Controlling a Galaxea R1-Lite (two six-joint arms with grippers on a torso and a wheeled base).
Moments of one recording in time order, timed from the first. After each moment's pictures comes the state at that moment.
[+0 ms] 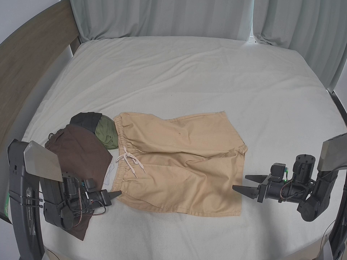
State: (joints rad) left arm -0.06 2.48 -0.39 -1.55 -0.59 -0.41; right arm 0.21 2.16 -0.26 -1.54 0.64 0.19
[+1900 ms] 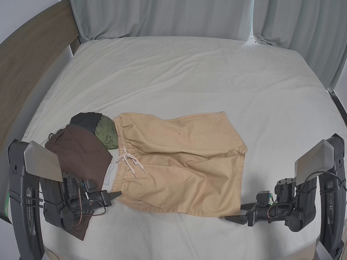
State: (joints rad) left arm -0.05 2.48 -0.39 -1.55 -0.59 -0.40; right arm 0.21 2.48 -0.24 -1.55 0.66 0.07
